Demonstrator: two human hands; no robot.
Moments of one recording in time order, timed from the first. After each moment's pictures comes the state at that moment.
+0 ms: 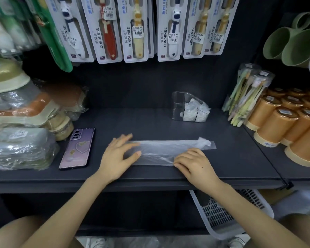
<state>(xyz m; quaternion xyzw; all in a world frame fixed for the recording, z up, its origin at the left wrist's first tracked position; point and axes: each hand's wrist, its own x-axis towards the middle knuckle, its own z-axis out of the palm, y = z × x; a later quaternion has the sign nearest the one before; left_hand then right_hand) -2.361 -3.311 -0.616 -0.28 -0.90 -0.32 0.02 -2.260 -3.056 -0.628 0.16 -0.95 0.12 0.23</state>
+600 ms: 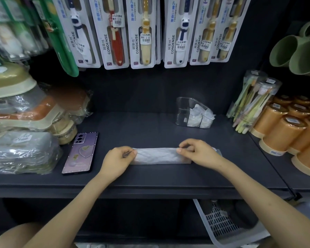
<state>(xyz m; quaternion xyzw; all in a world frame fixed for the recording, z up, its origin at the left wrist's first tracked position) -2.372 -3.310 -0.610 -0.16 -0.89 -0.42 -0.02 -2.307 -3.042 -0.576 -0.05 -0.94 0.35 -0.02</state>
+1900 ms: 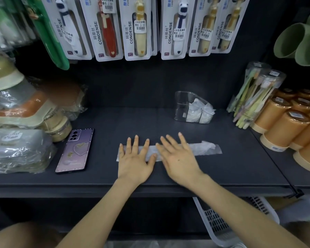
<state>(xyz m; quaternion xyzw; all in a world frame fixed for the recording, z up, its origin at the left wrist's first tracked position) -2.355 -3.251 -0.633 -0.19 -0.98 -0.04 -0.05 -2.305 -3.097 -0.621 0.09 -0.98 -0.04 0.16</state>
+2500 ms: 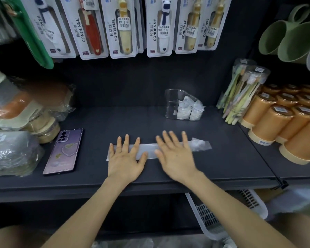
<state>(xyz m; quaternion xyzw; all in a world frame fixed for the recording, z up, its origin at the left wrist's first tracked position) -2.355 -3.251 -0.634 -0.19 -0.98 -0.03 -0.04 -2.298 -3.088 -0.614 0.01 -1.00 0.00 0.05</state>
